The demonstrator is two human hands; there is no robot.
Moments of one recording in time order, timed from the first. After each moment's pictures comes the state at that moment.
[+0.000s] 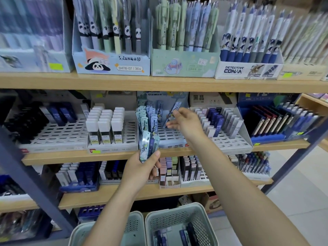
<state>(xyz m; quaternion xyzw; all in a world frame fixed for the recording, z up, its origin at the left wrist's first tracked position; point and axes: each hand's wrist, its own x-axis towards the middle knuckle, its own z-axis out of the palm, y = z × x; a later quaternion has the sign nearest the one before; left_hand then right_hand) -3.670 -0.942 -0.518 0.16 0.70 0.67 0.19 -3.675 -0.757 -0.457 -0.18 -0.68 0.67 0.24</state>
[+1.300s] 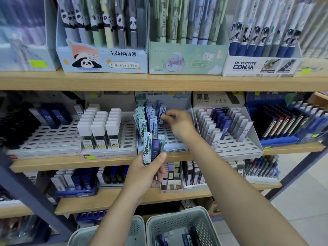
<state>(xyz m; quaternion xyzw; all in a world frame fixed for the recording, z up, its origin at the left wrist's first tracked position) -3.680 -0.924 -0.522 0.17 0.68 0.68 0.22 -3.732 -0.737 -0.481 -0.21 -0.83 0.46 0.21</state>
